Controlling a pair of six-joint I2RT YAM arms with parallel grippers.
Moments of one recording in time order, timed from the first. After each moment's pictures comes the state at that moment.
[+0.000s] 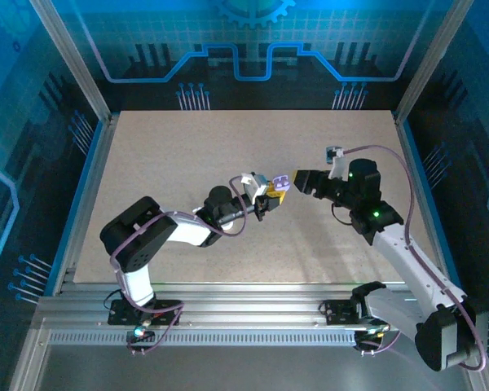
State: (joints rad) left arm -0.72 1.81 0.72 1.15 0.35 -0.11; right arm 0.27 1.00 0.76 -0.11 -0.45 0.53
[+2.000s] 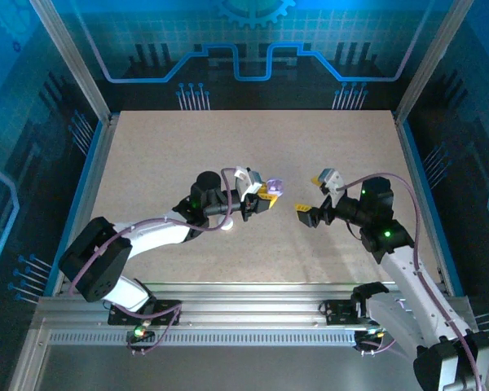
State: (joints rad) left arm -0.65 1.50 0.74 0.64 0.58 -0.03; right arm 0.20 0.81 0.63 -0.19 -0.68 -0.26
